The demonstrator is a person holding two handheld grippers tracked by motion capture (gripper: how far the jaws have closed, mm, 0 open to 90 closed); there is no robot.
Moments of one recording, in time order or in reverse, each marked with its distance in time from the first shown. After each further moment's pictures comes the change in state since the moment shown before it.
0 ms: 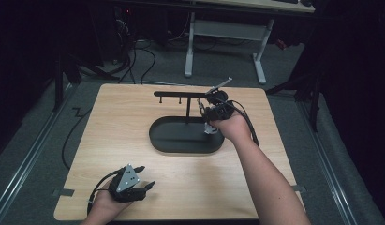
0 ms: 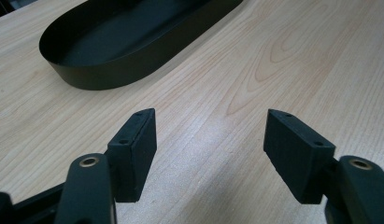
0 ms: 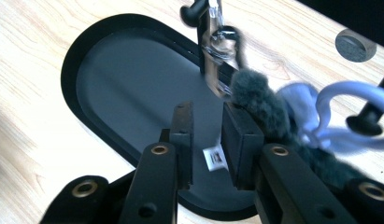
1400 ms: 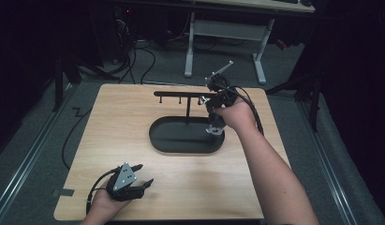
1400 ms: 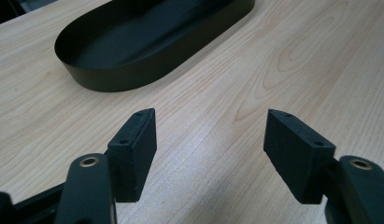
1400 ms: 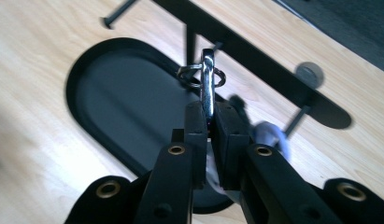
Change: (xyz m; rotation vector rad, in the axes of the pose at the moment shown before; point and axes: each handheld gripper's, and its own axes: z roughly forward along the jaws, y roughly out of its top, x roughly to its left) left arm 0.005 0.000 -0.004 -0.028 0.018 -0.034; right arm 0.003 0.030 -0.043 -0.007 -0.078 -0.062
